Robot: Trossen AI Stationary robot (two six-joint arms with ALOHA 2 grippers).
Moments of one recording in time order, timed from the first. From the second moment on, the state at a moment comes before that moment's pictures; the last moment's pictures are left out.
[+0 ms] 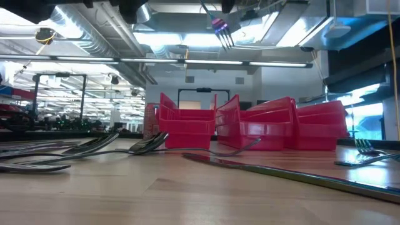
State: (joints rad) left arm -0.28 1.18 0.46 0.97 -0.43 0.13; right arm 0.15 1.56 1.03 0.42 0.08 -0.13
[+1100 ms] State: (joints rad) left arm -0.21 1.18 0.46 0.95 -0.38 0.12; right arm 0.08 1.59 1.03 0.39 0.02 -0.17
